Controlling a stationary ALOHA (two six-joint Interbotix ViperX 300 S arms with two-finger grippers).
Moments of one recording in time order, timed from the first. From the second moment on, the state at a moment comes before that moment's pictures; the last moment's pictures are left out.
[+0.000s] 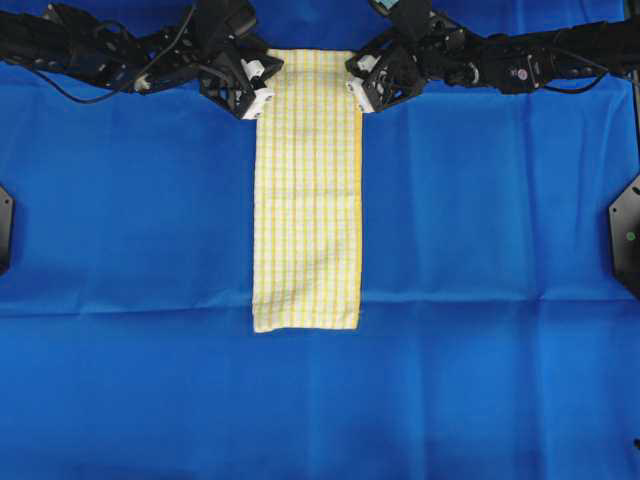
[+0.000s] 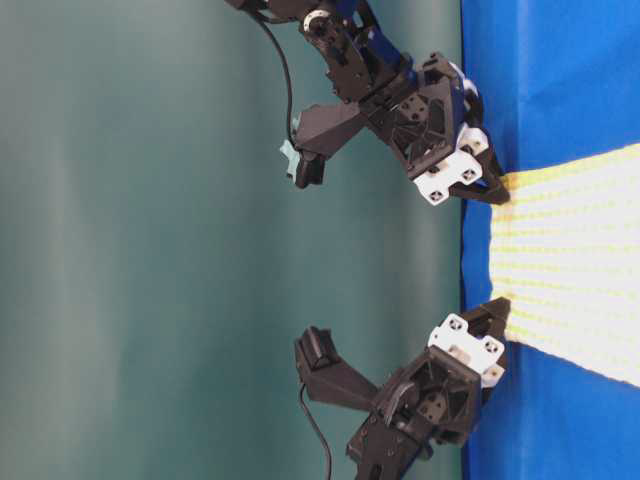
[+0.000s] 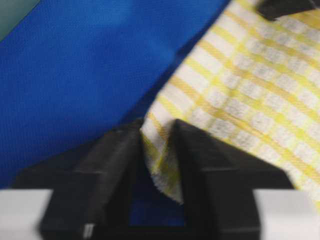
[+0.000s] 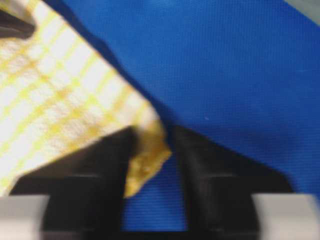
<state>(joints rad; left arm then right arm) 0.53 0.35 0.64 -0.06 -0.33 -0.03 -0.51 0.31 0.58 0.54 -0.15 -0.06</state>
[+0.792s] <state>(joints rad) 0.53 0.29 0.66 -0.06 -0.32 -0.03 -0.50 0.28 0.58 0.52 -0.17 -0.08</state>
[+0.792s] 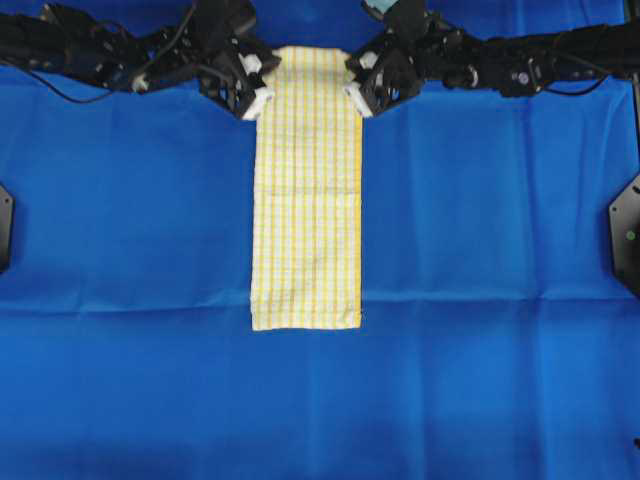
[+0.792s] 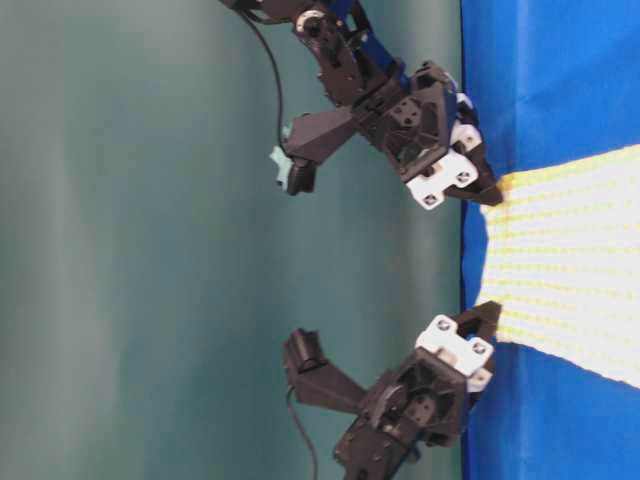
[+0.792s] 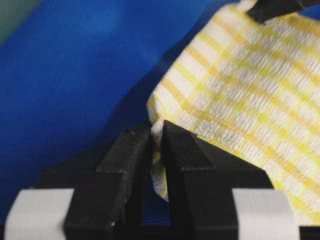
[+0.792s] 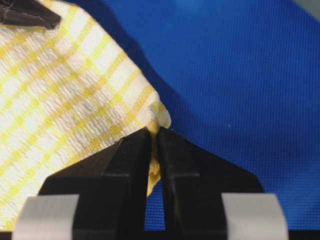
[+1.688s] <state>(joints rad) 0.31 0.07 0.82 -0.06 -0.29 -0.05 -0.31 0.08 0.73 0.54 -0.20 -0.07</state>
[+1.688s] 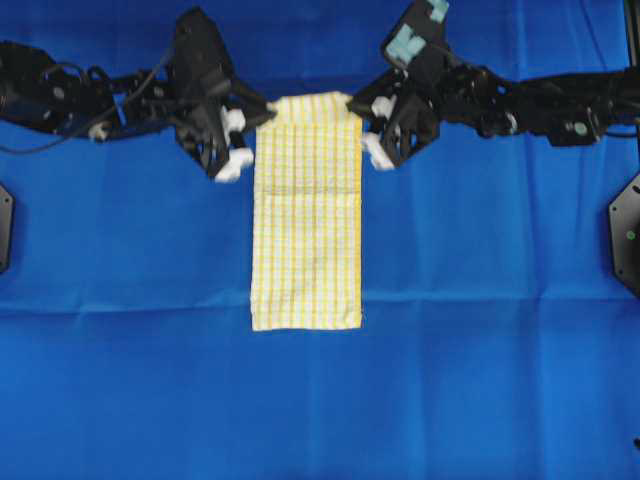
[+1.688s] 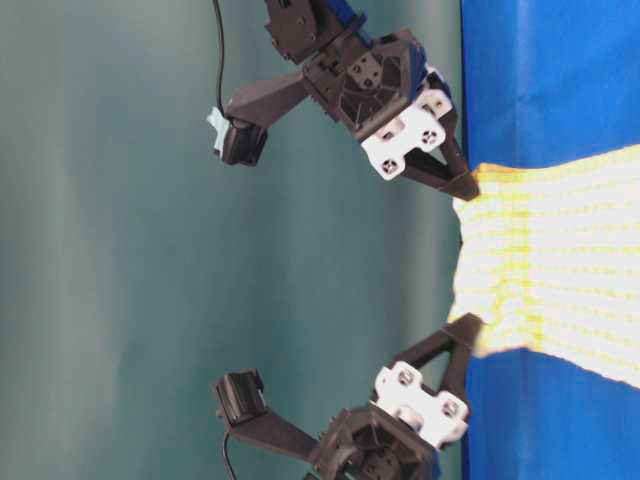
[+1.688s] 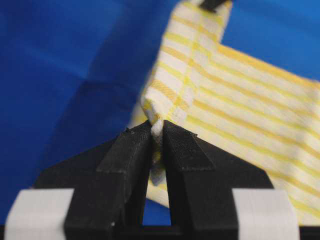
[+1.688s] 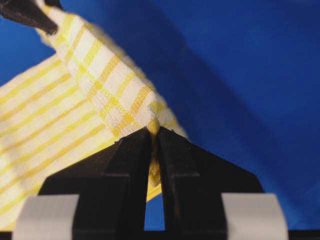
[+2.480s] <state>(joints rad) -0.09 0.06 0.88 -0.06 -0.30 -0.25 0.04 0.06 0.80 0.66 -0.25 -0.07</state>
